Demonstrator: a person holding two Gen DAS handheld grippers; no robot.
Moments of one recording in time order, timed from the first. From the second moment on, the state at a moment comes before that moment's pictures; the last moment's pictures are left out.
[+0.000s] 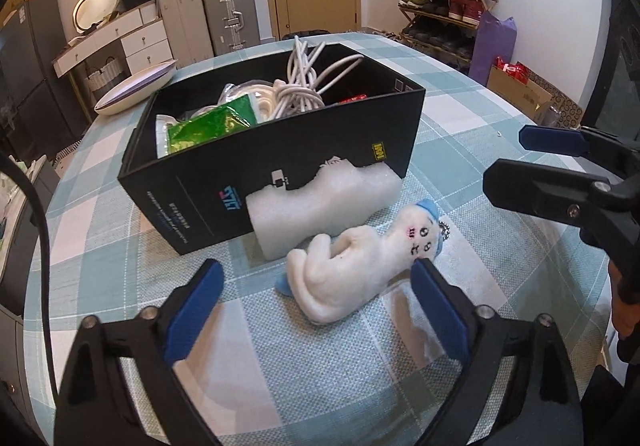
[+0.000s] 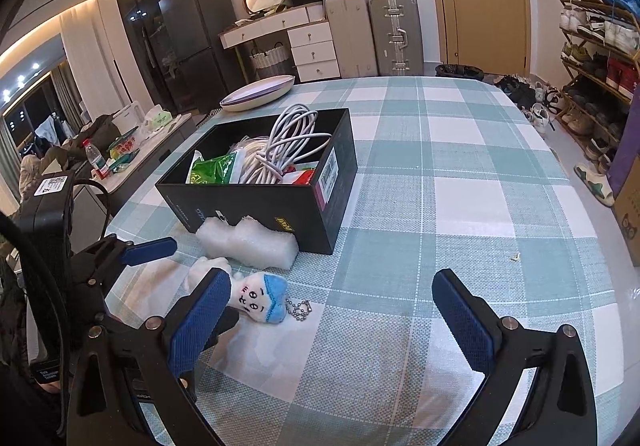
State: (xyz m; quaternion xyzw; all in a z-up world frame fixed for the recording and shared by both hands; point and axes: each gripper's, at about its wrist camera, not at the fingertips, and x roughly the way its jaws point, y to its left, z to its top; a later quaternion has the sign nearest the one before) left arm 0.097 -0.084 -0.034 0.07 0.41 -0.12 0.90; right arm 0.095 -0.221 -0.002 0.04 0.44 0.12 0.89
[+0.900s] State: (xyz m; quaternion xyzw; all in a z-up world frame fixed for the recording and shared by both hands) left arm 0.074 -0.058 -0.032 0.05 0.40 -0.17 0.90; right arm 0.096 -0.217 -0.006 0.04 0.44 0.12 0.89
